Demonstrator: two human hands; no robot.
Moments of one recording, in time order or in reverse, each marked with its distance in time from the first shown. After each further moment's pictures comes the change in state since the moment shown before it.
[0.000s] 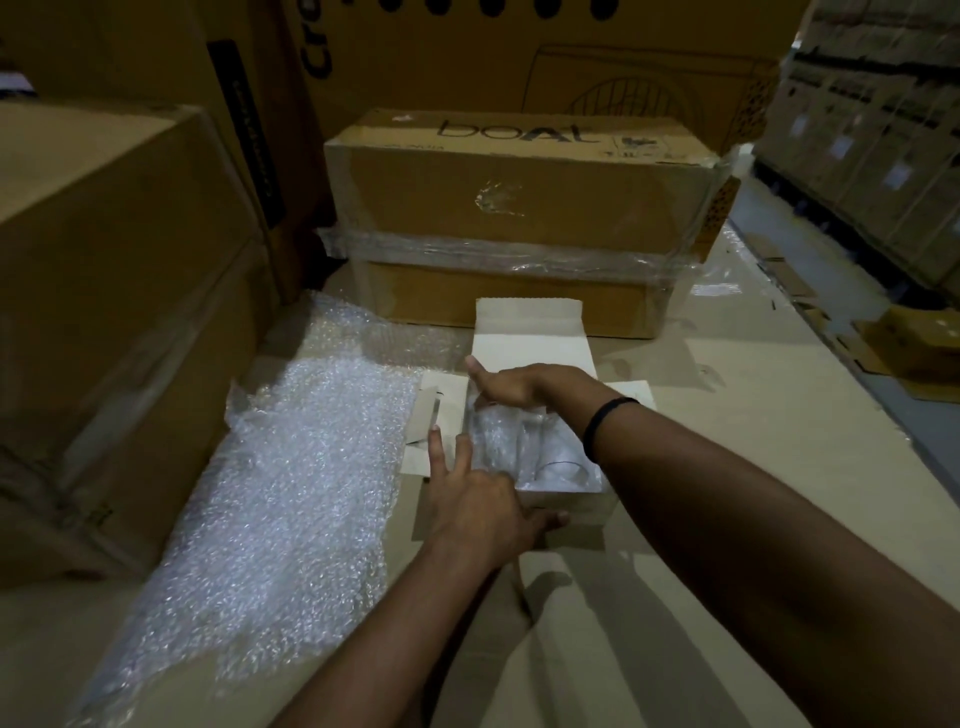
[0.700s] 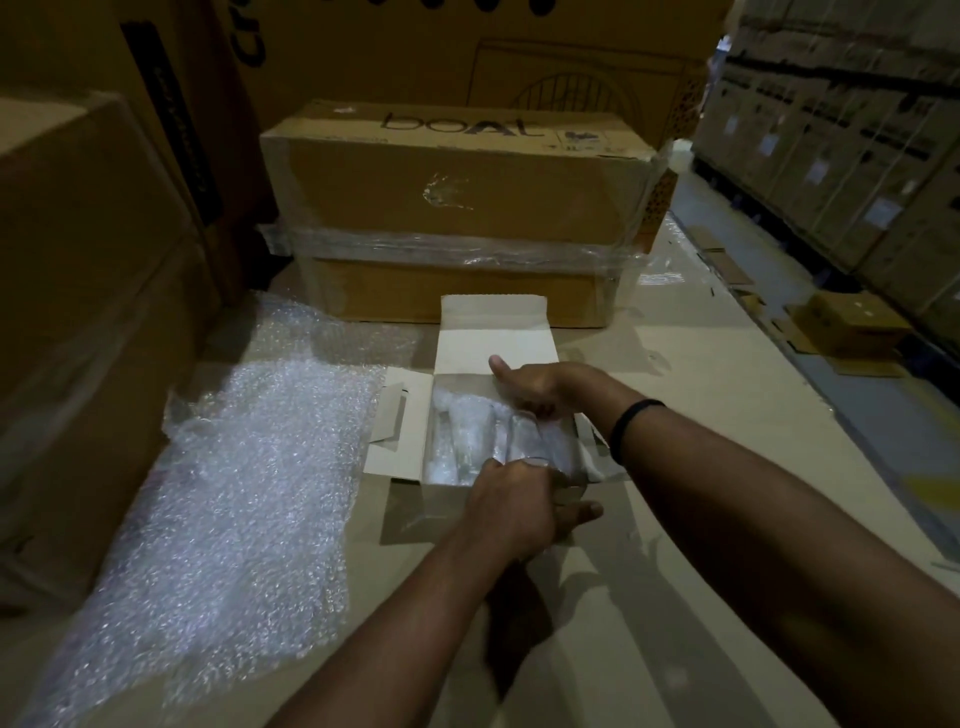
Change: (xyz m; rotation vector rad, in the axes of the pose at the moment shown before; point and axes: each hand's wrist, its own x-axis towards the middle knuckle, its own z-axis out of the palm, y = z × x) left_hand 0.018 0.053 0.013 -0.499 0.052 0.329; right_hand -0.027 0.062 0.000 0.316 0.126 0.178
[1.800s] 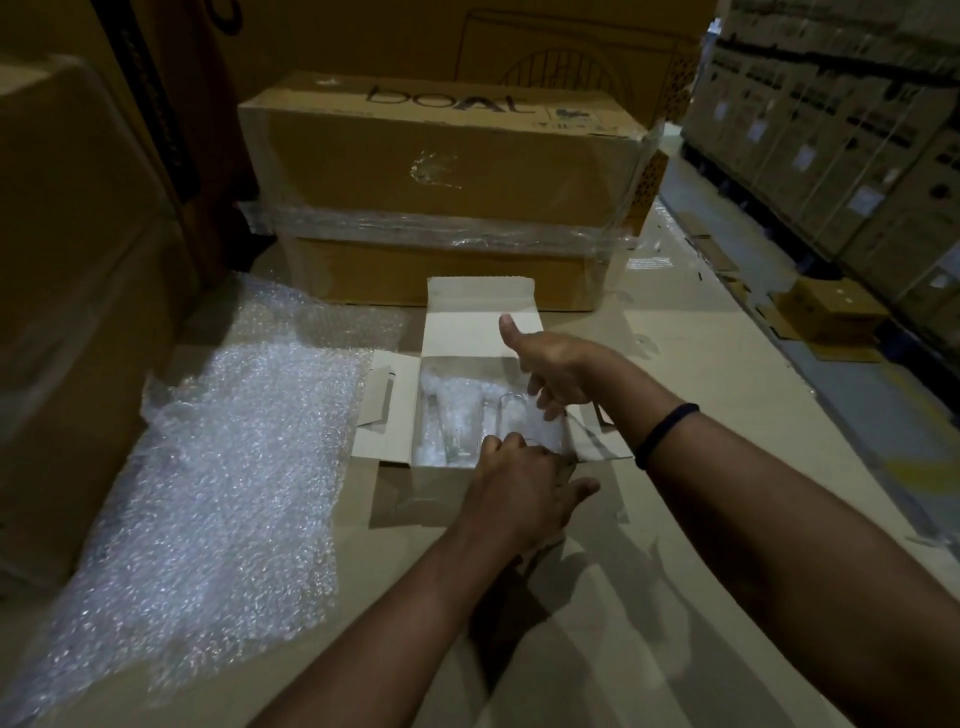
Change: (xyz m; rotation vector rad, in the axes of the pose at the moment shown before) left_hand 0.002 0.007 0.018 0.181 0.201 0.104; right_hand -0.040 0.008 -0.005 0.362 0.073 0.025
